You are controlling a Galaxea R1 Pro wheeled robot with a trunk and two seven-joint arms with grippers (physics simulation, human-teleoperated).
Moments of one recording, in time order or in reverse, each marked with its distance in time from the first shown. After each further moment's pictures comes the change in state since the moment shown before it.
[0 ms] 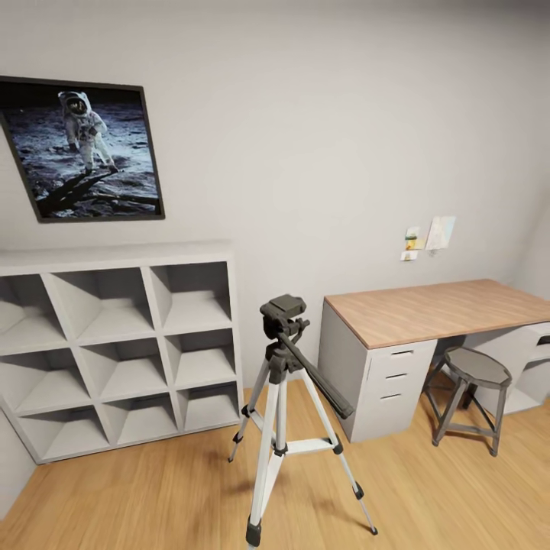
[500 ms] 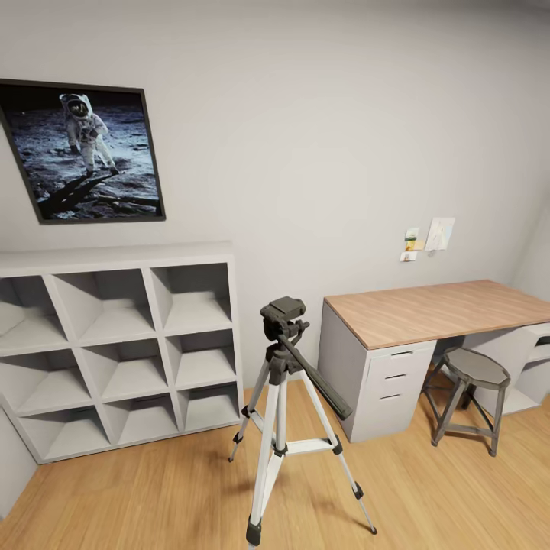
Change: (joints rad) left arm 0.000 0.000 0.000 0.000 -0.001 -0.001 -0.002; right arm 0.000 0.004 0.000 0.000 0.000 -0.002 0.000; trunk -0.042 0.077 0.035
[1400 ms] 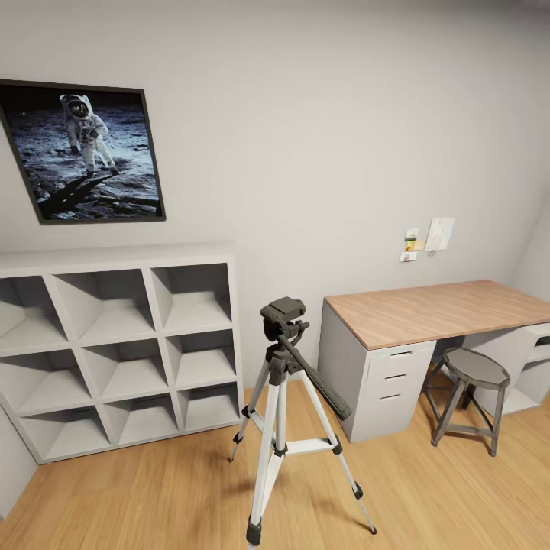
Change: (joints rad) left arm 0.000 -0.005 -0.002 0.000 0.000 -0.001 0.001; right arm -0.002 -0.001 0.000 -0.875 0.002 0.322 0.009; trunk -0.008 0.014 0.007
